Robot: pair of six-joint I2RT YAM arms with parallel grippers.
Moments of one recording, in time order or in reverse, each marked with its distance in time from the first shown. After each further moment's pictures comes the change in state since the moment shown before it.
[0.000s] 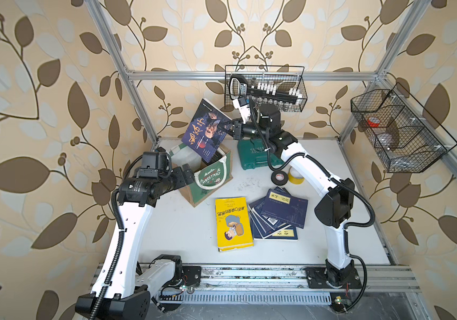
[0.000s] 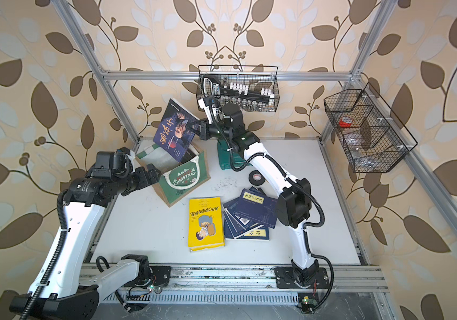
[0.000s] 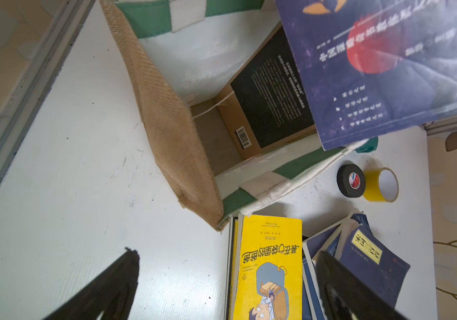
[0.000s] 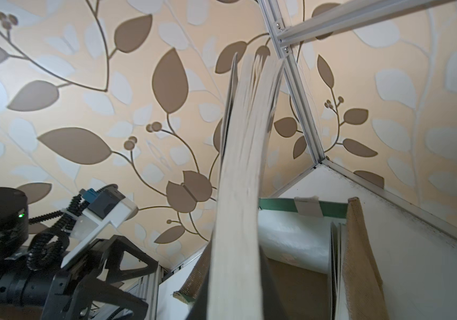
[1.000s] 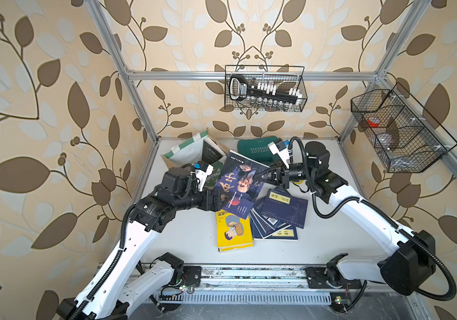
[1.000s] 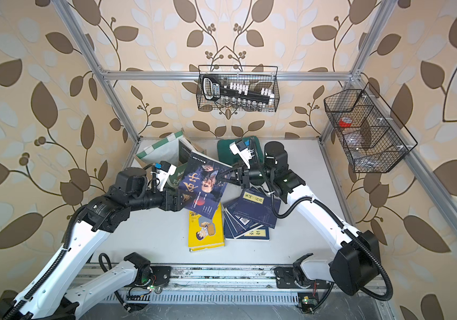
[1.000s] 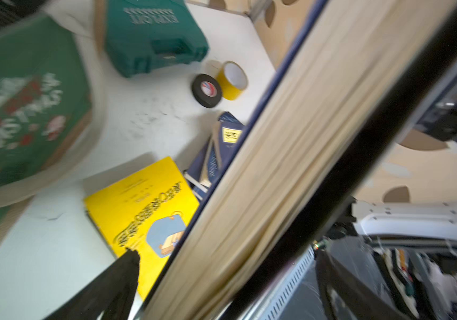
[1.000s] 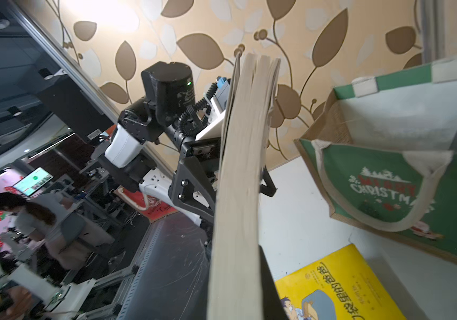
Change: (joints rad) left arm -0.382 -0.169 -0.195 0.218 0.283 0.059; right arm -0.107 -0.765 -0.959 0.203 -0.442 -0.003
